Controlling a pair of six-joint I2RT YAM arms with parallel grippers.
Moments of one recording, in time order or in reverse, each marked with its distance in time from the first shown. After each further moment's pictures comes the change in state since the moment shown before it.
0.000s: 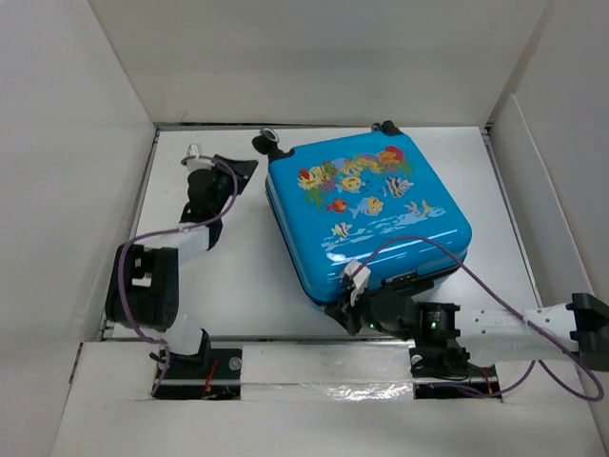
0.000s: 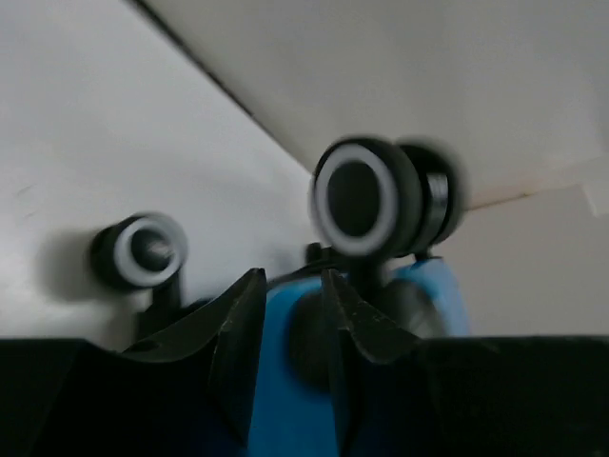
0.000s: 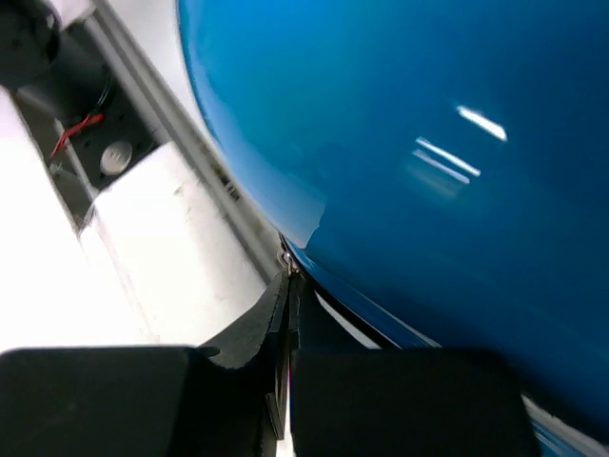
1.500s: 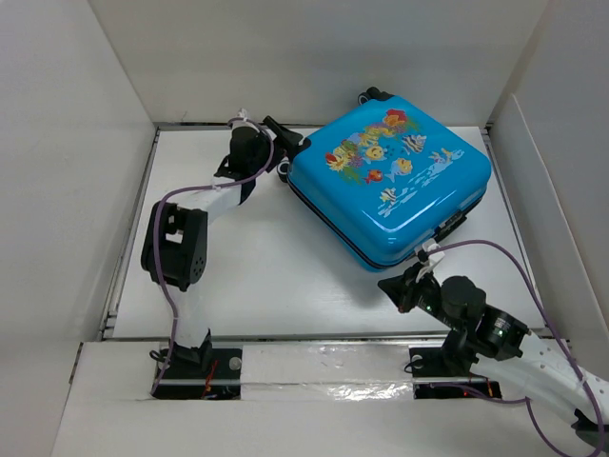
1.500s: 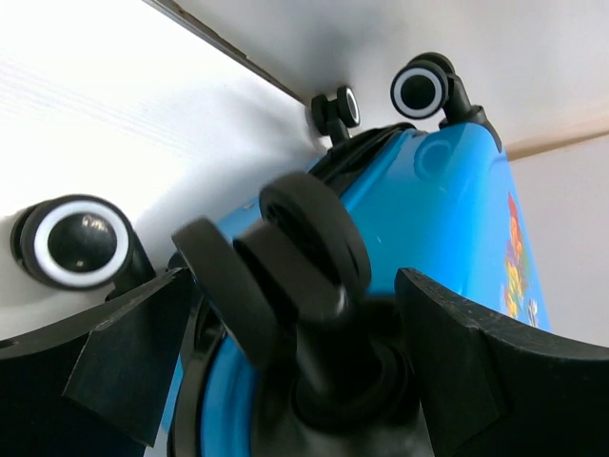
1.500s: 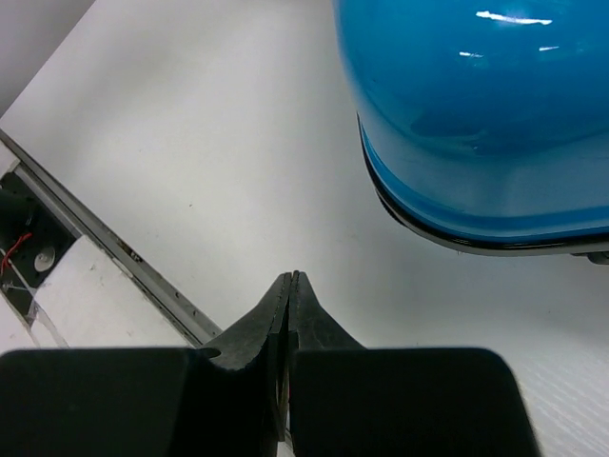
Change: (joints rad) left arm -0.140 0.267 0.451 -0.368 -0.025 0.125; right arm -0.482 -0.665 -0.066 -0.486 -0.185 0.006
